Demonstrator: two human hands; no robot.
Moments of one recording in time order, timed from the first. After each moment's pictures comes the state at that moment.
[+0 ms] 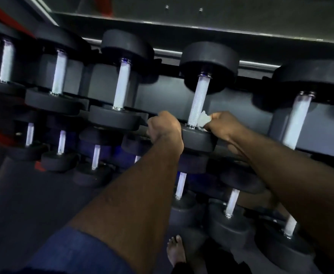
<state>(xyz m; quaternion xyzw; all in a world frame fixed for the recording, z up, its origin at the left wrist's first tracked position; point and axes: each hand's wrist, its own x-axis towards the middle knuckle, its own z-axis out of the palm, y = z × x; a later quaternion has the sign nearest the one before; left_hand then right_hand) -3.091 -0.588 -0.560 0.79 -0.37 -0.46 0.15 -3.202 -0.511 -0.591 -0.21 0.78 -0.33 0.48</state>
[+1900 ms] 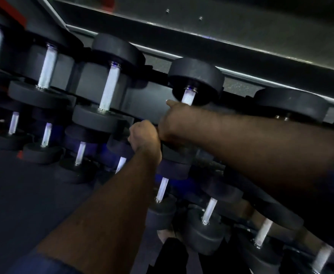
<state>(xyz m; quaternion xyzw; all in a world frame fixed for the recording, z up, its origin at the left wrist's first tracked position) -3.086 -0.588 -0.556 0.76 -0.57 -0.31 0.00 -3.185 -0.577 -0.506 -0.82 0.47 0.30 0.09</state>
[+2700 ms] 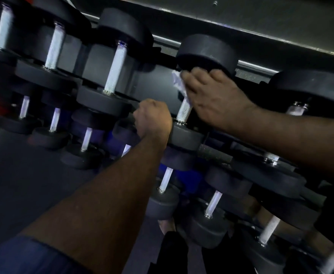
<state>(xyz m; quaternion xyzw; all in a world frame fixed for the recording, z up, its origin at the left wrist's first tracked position) -3.093 -0.579 -0.558 0.77 -0.53 -0.33 0.13 -3.251 -0.530 -0.539 -0.81 0.57 0.11 -0.12</state>
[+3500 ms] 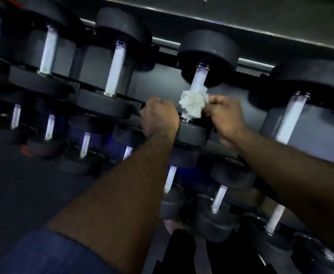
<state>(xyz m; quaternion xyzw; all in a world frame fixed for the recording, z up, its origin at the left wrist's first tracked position) -3.089 -0.575 -0.547 0.74 -0.55 -0.37 0.15 -3.212 -0.507 -0.592 -0.17 0.72 -0.52 0.43</state>
